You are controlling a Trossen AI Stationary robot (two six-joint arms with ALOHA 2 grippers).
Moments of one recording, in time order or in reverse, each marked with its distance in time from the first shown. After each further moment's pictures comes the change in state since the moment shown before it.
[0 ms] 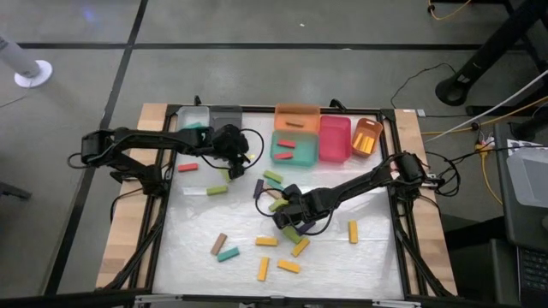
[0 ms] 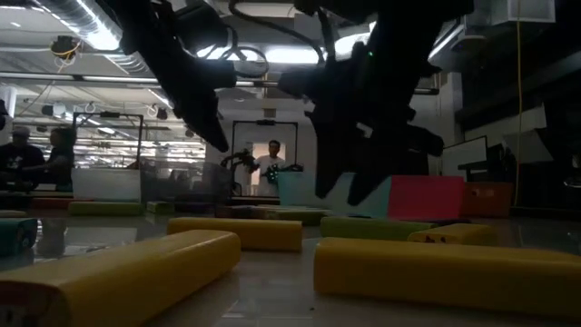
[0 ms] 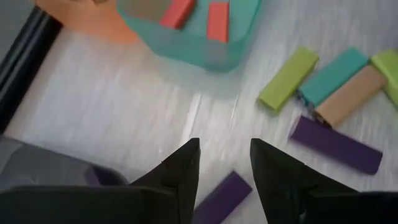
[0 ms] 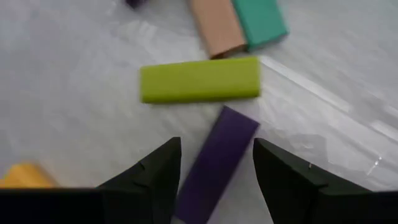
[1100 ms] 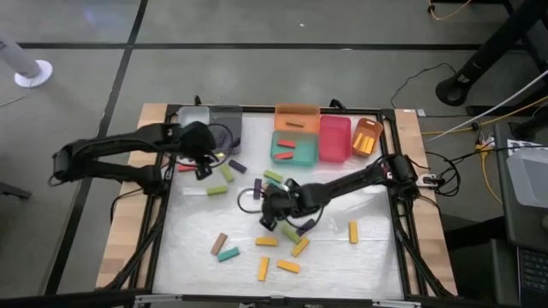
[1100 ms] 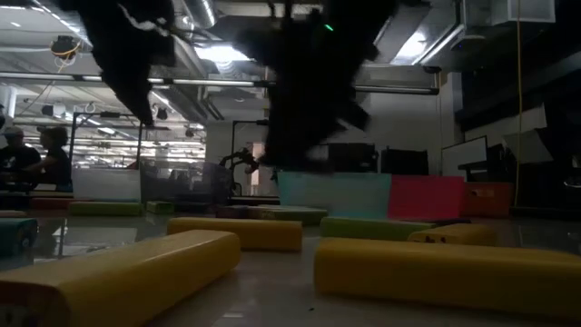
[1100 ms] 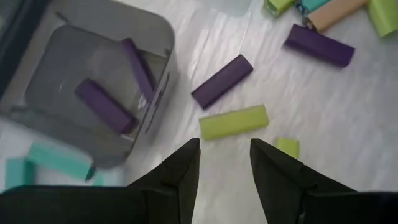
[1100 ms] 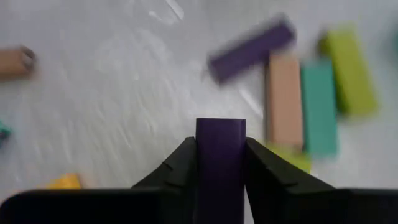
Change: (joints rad) left arm 0.036 -0.382 -0.001 -0.543 0.004 -0.100; right arm -0.045 0.070 0.210 0.040 0.065 -0.506
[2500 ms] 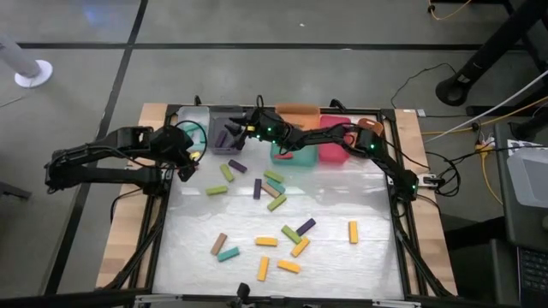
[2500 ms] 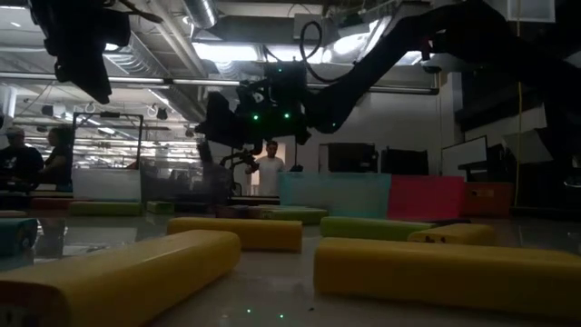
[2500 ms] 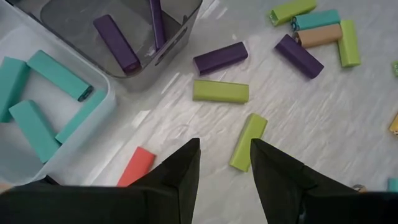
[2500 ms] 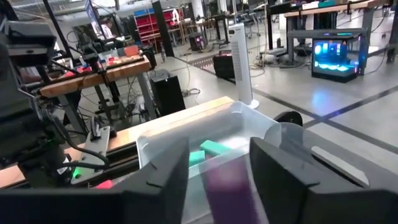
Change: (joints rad) left arm -0.054 -0.286 0.000 -0.219 -0.009 -0.360; right arm -0.572 0.354 0.125 1.282 -0.373 -0.542
